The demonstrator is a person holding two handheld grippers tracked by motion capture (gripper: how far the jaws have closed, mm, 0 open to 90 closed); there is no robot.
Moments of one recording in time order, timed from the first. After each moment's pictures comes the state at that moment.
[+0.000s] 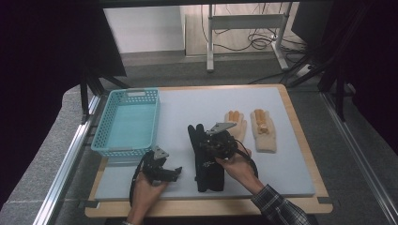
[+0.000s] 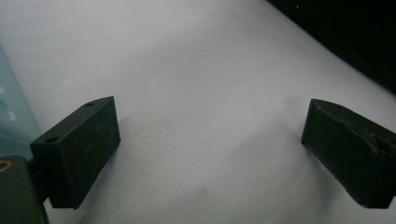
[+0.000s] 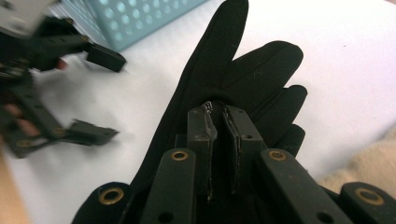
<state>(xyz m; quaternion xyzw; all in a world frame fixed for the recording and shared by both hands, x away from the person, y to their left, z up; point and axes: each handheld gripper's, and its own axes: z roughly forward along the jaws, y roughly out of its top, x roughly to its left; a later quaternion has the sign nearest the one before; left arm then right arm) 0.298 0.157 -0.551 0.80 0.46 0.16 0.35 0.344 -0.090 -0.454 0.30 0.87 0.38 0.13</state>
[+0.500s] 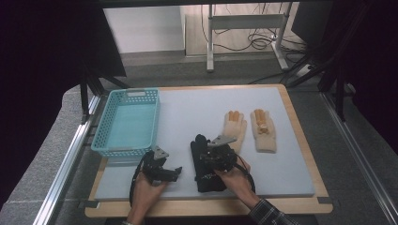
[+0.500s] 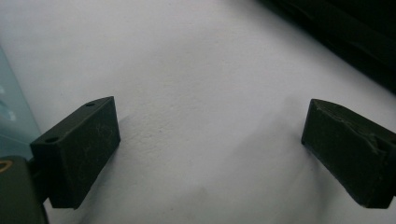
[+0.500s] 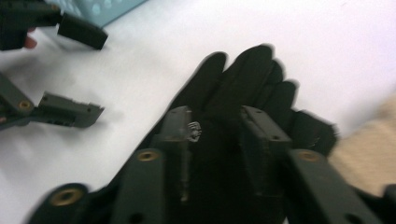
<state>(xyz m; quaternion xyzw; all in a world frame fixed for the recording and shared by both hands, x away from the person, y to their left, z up) 0.298 0.157 -0.551 0.80 0.46 0.16 0.34 0.331 -0.094 -0.494 0.34 0.85 0.38 0.15</state>
